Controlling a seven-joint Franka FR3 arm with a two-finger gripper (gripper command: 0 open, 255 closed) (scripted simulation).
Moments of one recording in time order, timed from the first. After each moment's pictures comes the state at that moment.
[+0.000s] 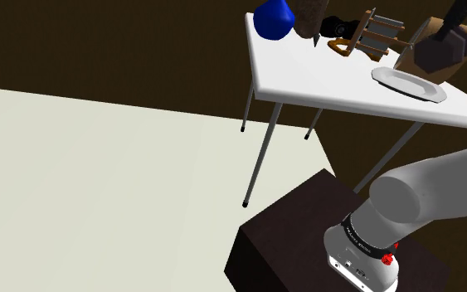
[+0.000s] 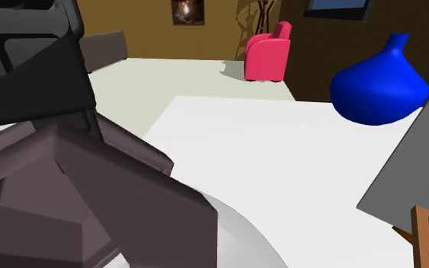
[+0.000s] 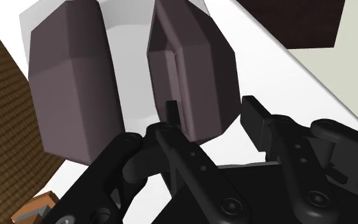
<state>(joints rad) -0.28 -0.46 -0.49 -1.68 -0.19 1.20 -0.81</state>
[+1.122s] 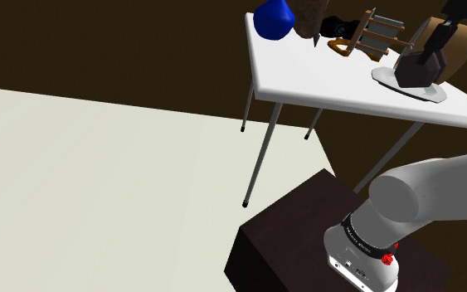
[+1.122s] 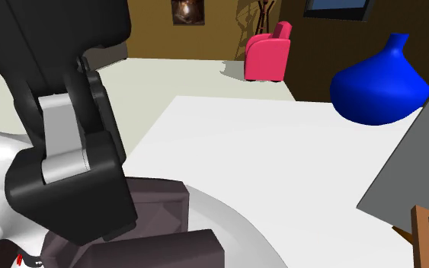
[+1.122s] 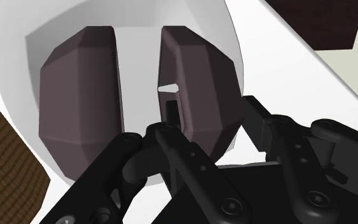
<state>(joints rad) -0.30 -0.55 -0.48 -1.94 -0.22 1.37 -0.78</state>
